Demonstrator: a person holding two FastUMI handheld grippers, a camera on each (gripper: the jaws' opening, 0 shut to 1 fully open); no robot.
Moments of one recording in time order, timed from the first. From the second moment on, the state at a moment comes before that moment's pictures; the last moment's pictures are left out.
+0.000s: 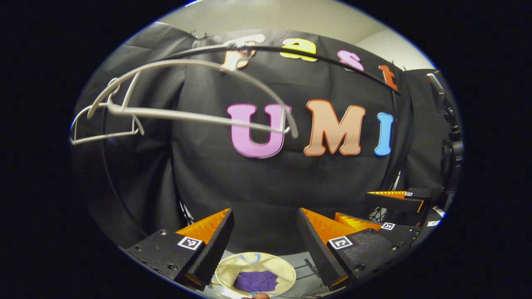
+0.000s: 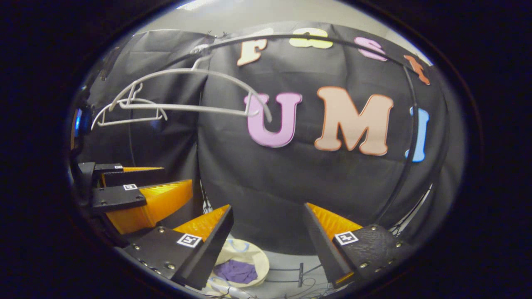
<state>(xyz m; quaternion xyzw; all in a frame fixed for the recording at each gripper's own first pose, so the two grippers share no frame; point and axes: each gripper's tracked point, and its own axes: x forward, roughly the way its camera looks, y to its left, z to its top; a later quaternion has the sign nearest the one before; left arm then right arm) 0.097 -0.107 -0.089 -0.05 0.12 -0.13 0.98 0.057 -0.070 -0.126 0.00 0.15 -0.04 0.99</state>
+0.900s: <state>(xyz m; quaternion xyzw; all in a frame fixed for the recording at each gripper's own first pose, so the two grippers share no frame) 0.080 -0.197 0.059 -0.07 -0.04 -0.16 0.98 -0.022 -0.188 0.046 -0.01 -0.04 -0.12 0.99</state>
